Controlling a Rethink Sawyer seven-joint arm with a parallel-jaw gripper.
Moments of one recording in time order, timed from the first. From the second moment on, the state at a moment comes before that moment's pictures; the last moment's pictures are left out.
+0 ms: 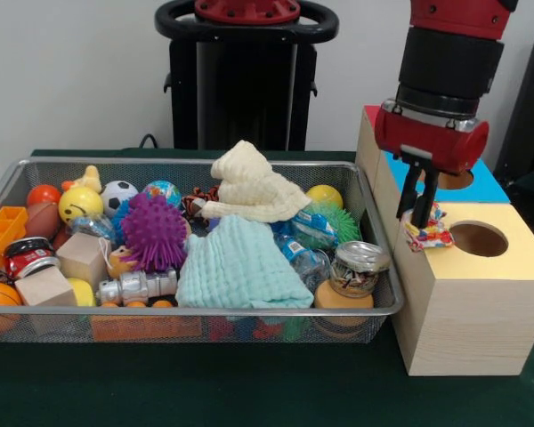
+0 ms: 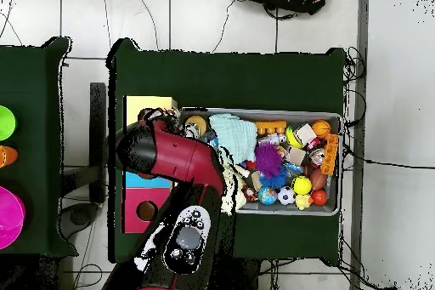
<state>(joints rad) 0.22 -0.51 -0.34 1.55 0.41 0.36 2.23</state>
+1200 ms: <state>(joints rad) 0.44 -0.39 -0.52 1.44 0.54 0.38 2.32</state>
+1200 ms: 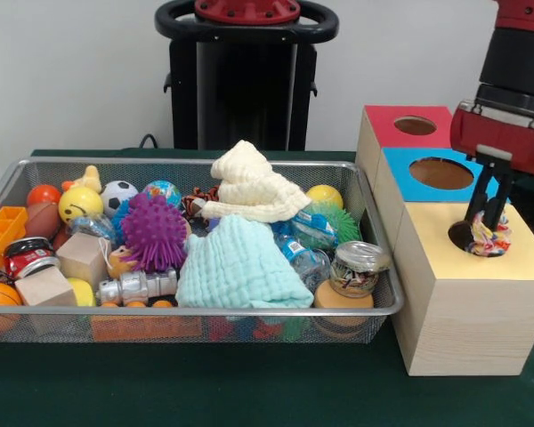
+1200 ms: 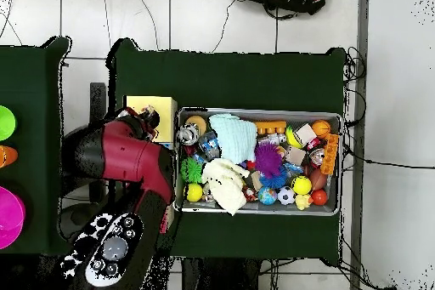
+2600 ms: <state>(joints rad) 0.47 -0.21 -0.55 1.41 0.61 0.16 2.32</state>
